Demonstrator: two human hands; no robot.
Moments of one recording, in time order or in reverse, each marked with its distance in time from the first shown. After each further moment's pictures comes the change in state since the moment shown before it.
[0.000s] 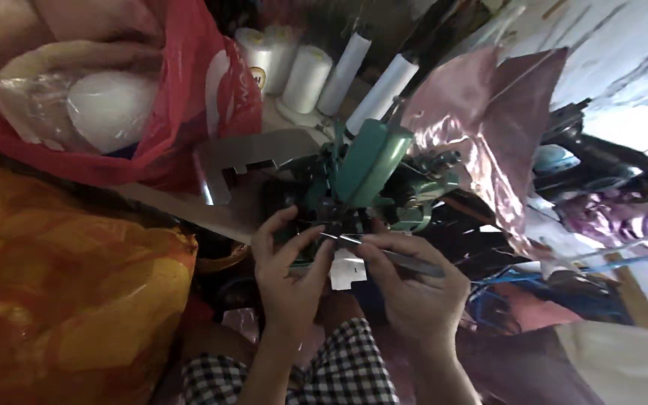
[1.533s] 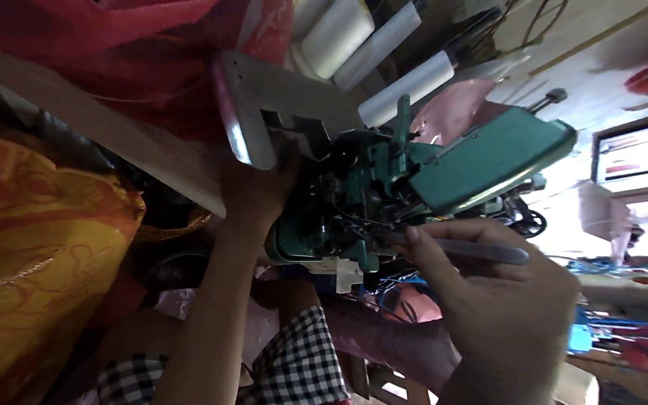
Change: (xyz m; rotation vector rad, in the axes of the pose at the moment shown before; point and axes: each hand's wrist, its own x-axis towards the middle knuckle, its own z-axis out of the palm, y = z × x) left_hand 0.094 -0.097 -0.006 0.432 -0.210 -0.166; right_hand 0.033 -0.032 0.013 -0.627 -0.212 0.094
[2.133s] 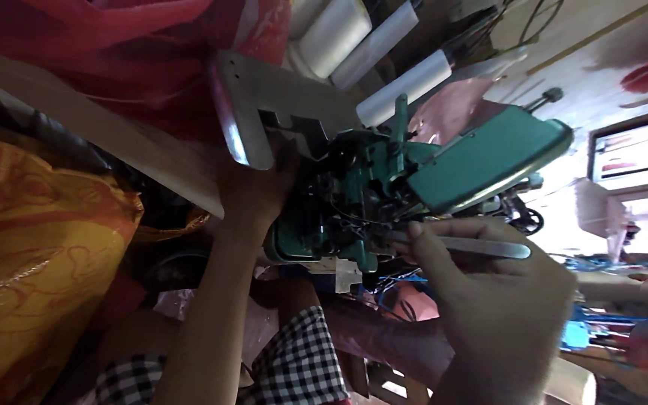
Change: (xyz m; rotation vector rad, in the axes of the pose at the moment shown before) left_hand 0.001 -0.001 0.000 -0.022 -0.025 -0.016; right_hand 0.000 -0.004 0.004 -0.014 0.064 0.077
